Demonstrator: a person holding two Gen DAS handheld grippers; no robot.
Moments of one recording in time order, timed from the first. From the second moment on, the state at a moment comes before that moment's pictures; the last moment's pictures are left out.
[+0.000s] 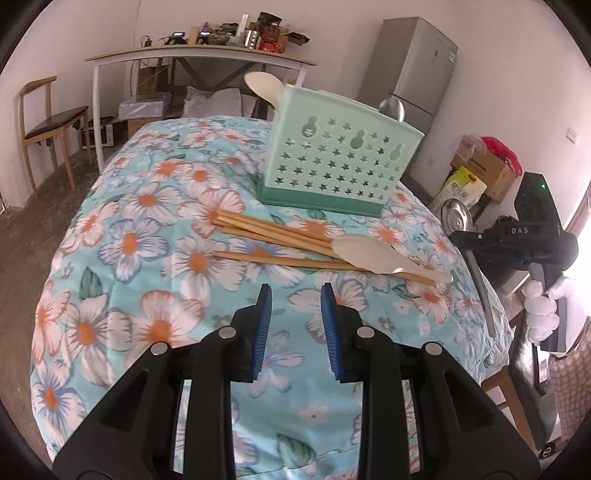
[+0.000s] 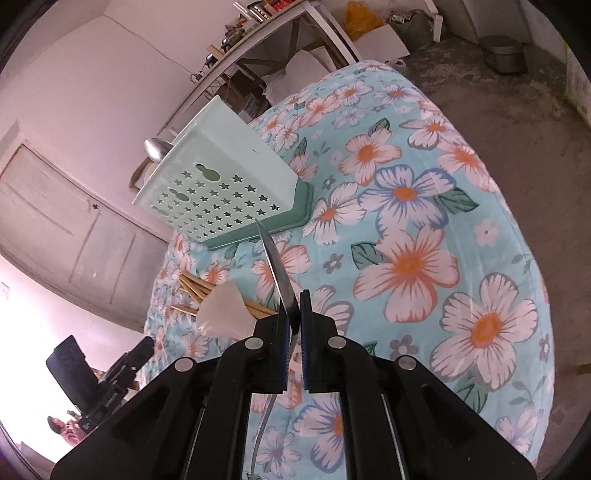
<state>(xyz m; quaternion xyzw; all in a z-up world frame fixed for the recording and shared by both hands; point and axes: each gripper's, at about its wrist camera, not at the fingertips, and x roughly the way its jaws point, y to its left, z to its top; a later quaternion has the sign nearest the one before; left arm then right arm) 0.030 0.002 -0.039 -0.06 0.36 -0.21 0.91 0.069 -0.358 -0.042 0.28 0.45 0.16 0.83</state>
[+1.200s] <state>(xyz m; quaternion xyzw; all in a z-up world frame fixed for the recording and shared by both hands) 0.019 0.076 -0.050 -0.15 0.38 -0.16 0.90 0.103 -0.134 -0.032 0.12 0.50 0.34 0.78</state>
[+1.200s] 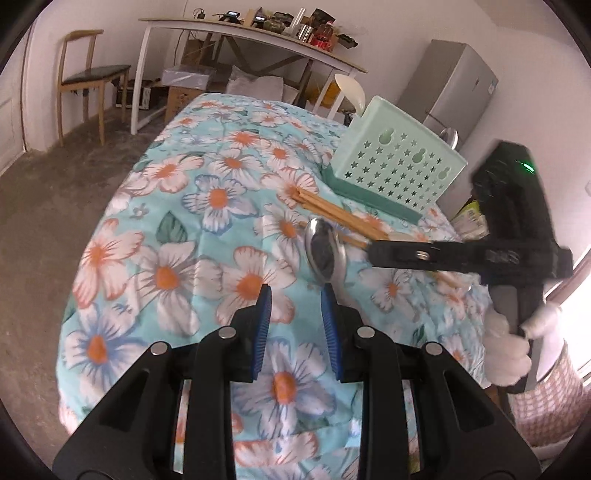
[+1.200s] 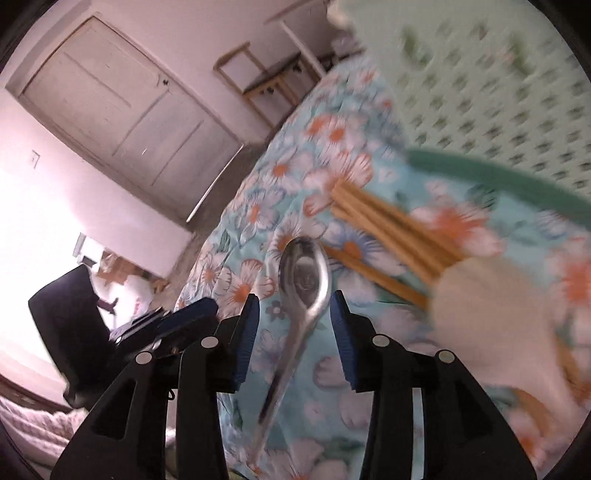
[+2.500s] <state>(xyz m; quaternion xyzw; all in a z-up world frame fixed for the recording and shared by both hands) 0.074 0.070 -0.078 -0.19 0.44 -0.19 0.86 0.056 -0.167 -0.042 -0.17 0.40 0.15 0.89</state>
